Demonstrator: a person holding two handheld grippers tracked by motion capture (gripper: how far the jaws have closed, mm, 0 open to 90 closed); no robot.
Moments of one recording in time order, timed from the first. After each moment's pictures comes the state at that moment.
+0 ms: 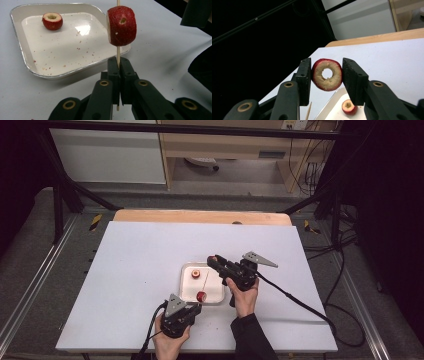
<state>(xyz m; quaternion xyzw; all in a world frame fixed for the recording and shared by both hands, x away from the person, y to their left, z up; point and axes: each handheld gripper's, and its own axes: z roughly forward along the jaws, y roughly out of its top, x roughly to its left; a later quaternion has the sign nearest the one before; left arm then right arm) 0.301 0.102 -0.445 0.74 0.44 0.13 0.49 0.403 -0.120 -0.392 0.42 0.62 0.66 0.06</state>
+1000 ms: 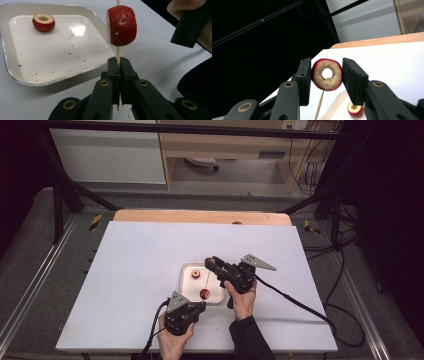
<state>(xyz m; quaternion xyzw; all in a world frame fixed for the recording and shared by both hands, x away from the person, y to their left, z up) 0.307 0.095 -0.443 0.73 0.45 0.10 0.50 0.399 -0.115 -0.398 0.41 0.61 0.68 0.06</state>
